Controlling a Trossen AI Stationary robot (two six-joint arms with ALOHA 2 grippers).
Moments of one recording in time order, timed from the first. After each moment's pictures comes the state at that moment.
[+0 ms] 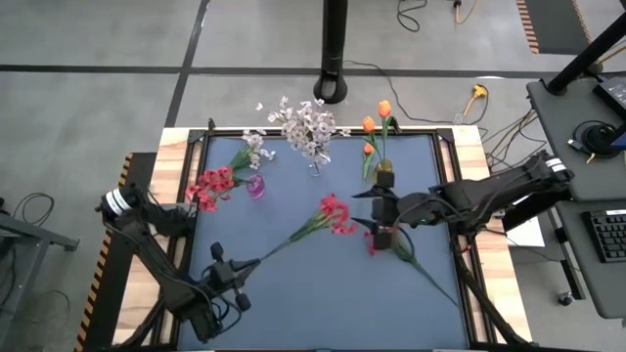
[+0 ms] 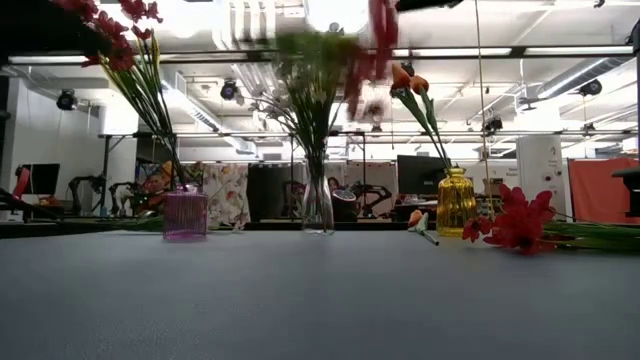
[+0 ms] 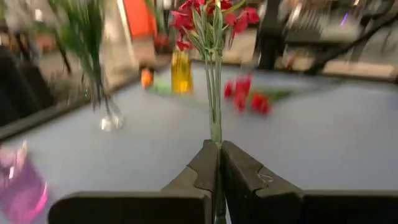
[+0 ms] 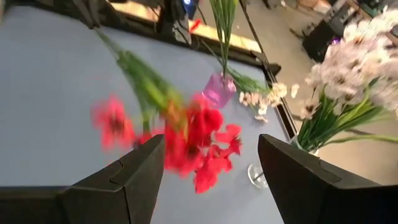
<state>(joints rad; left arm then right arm) -1.03 1.66 0.96 -0.88 -1.39 -1.58 0.29 1.20 1.06 -0.36 0.47 -0.13</state>
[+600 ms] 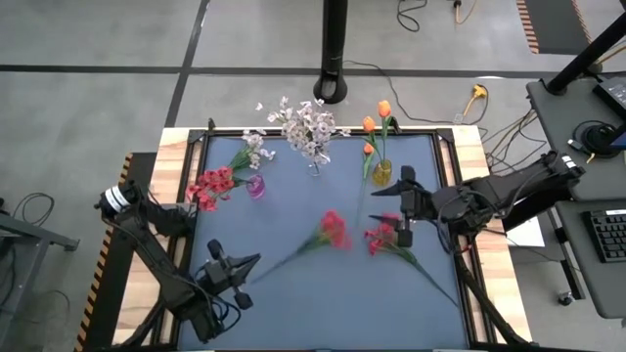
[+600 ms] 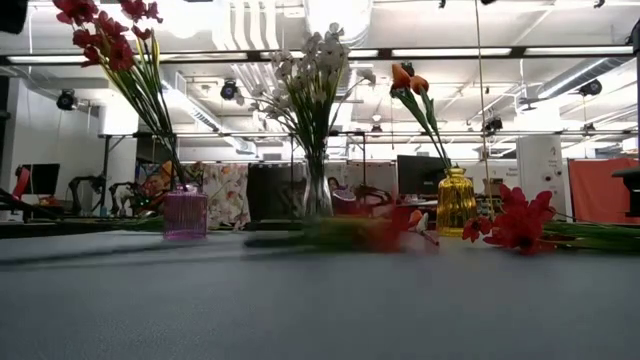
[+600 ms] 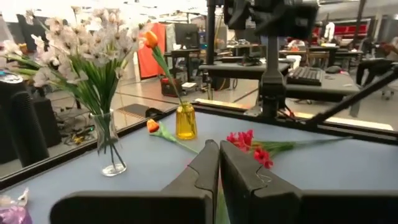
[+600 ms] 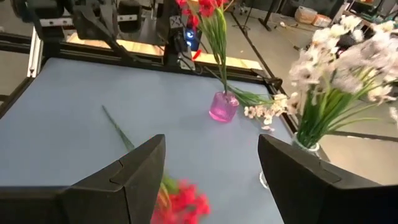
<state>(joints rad) -1.00 1.64 1.01 -0.89 -1.57 -1.55 0.34 0.98 0.91 -0.30 0.47 -0.04</state>
